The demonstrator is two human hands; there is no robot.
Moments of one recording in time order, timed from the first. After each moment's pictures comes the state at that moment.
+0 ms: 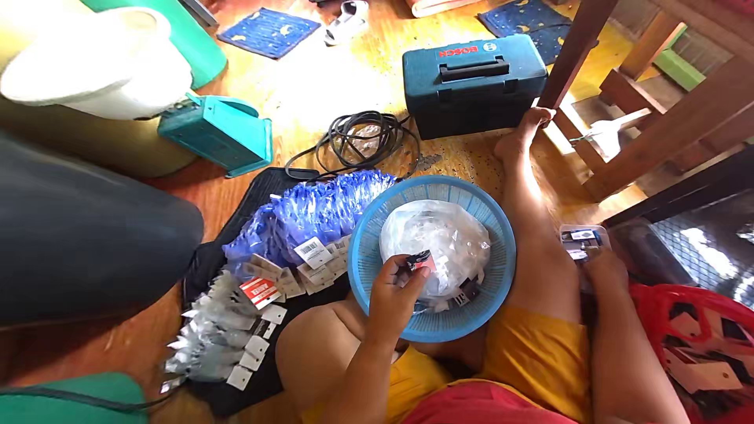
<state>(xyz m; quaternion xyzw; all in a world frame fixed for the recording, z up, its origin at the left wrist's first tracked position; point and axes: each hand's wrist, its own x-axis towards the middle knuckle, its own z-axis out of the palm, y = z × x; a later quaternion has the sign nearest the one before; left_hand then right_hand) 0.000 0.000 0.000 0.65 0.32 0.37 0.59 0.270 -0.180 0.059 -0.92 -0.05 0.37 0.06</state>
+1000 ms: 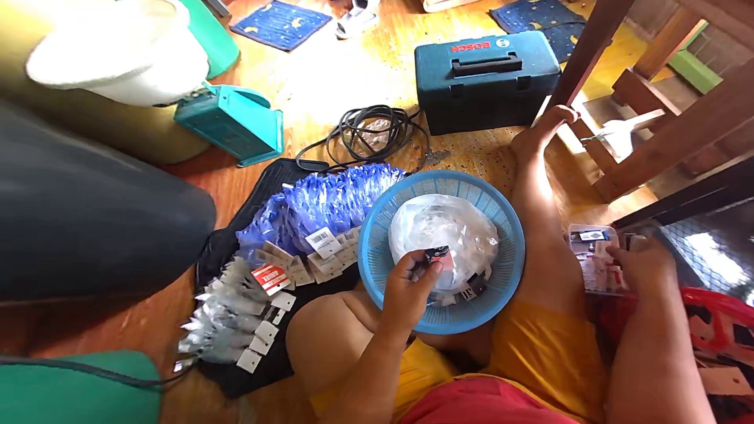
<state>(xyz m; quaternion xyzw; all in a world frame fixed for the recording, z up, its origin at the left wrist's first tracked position) -0.005 -0.005 -0.006 0.63 0.30 0.36 0.62 0.323 -0.235 -0.034 -0.93 -0.05 0.16 0.32</state>
